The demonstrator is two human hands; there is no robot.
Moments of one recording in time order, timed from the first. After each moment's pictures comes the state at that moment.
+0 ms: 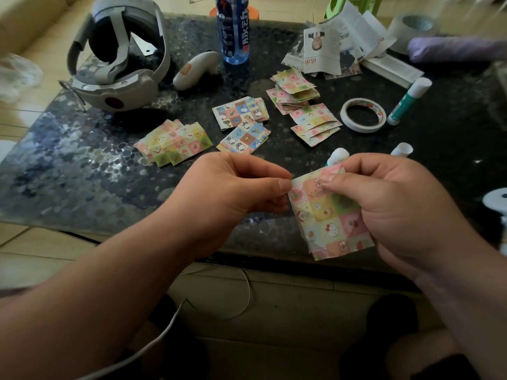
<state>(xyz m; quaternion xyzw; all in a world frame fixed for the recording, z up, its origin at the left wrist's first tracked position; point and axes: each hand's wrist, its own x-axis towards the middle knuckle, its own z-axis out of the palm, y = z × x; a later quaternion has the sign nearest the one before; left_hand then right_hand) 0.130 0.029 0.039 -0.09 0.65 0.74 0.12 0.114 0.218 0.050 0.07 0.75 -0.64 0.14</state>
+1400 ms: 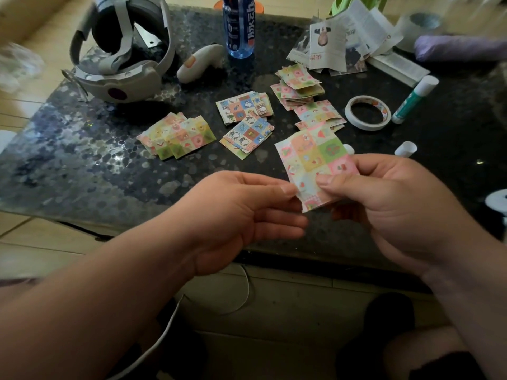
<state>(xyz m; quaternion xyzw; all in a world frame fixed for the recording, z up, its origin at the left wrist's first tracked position) 0.145 0.035 0.040 -0.18 0.52 0.80 0.25 0.112 0.223 0.041 0.02 0.74 -0.65 0.19</state>
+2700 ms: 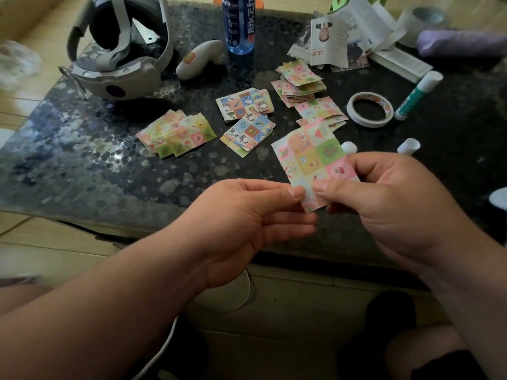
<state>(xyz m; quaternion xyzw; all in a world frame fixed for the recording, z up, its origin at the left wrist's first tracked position) 0.152 0.044 0.038 -0.21 0.47 0.83 0.23 0.112 0.223 0.035 -0.04 0.78 -0.60 0.15</state>
